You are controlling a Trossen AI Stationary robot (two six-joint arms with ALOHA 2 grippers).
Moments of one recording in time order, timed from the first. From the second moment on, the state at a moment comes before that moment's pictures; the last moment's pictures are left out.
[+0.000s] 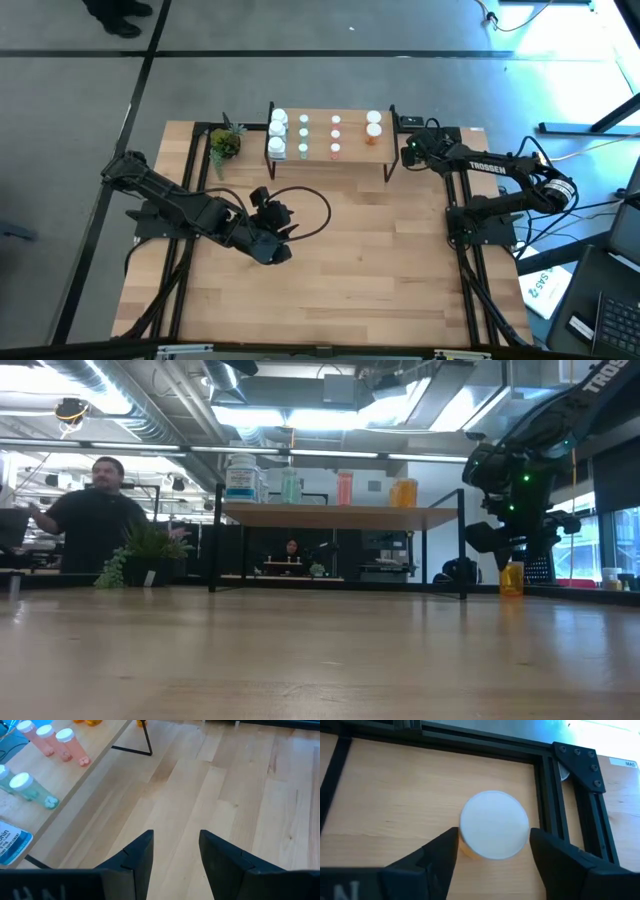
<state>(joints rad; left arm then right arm) -0.44 1.45 1.34 -0.84 -0.72 -0.62 -0.79 1.28 0.55 -0.38 0.59 0.57</state>
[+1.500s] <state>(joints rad) -0.44 1.45 1.34 -0.84 -0.71 -0.62 -0.79 1.32 0.55 -0.38 0.57 0.51</state>
